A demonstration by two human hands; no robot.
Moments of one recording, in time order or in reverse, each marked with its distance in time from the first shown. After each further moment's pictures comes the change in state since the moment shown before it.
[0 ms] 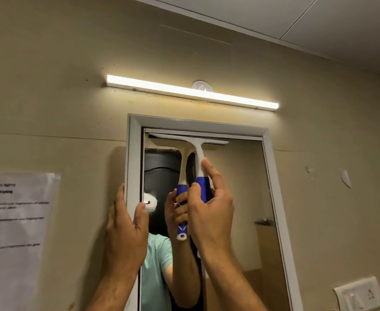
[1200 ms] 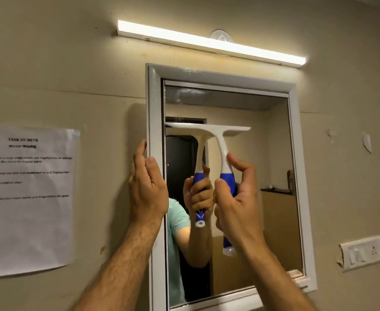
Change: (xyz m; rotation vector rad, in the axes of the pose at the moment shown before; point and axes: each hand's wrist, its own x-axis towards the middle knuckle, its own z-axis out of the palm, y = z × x) left_hand 0.000 -0.016 0.004 -0.200 0.037 -0.017; right_hand -0.058 0.002 -0.027 -0.067 -0.137 0.087
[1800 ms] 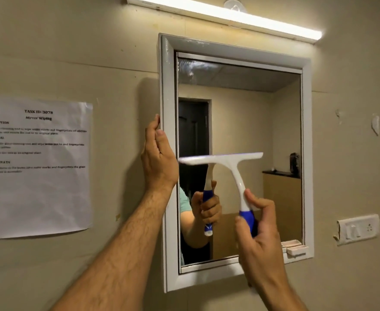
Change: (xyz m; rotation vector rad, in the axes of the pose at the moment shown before) left_hand 0.003 -0.001 -0.003 -0.152 -0.001 -0.067; right_hand -0.089 0.025 -0.018 -0.172 0.009 0.143
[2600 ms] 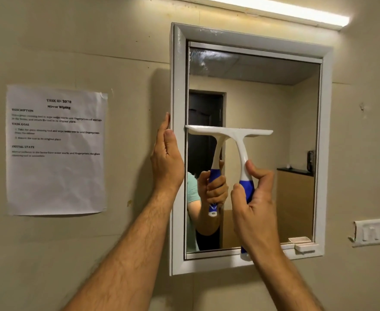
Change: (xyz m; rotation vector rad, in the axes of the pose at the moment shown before) left_hand -0.017 -0.011 -0.006 -0.027 -0.071 -0.069; right_hand 0.027 -0.010 0.013 -0.069 -0.021 -0.062
